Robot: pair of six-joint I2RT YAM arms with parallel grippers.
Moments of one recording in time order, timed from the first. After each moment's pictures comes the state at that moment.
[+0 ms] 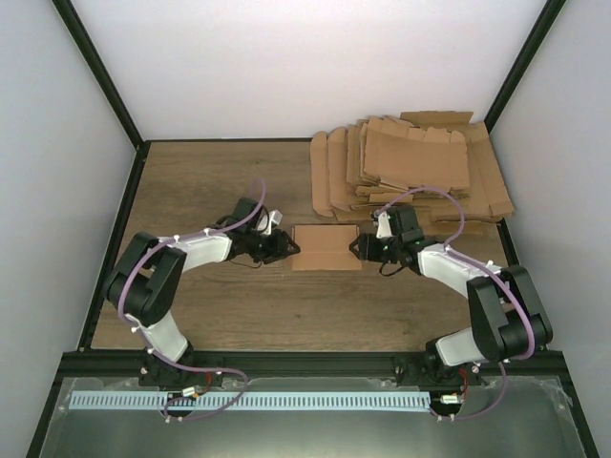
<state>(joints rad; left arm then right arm) -0.48 1.69 0.87 -0.10 0.60 -0.68 0.32 1.41 0.67 -0.14 -0.39 0.40</state>
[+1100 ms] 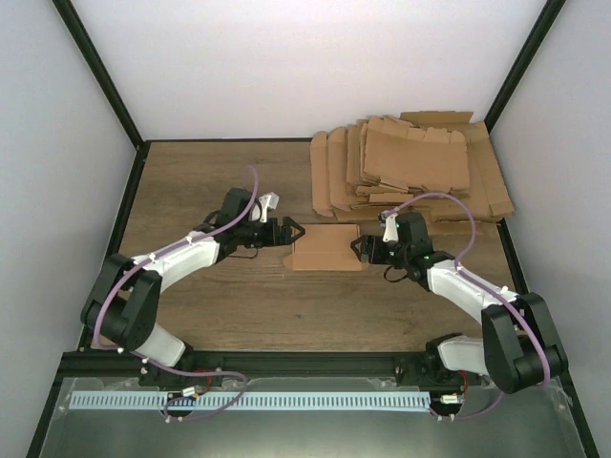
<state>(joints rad) -0.48 1.53 0.85 -0.06 0.52 -0.57 0.32 1.26 0.55 -0.04 -0.35 0.41</state>
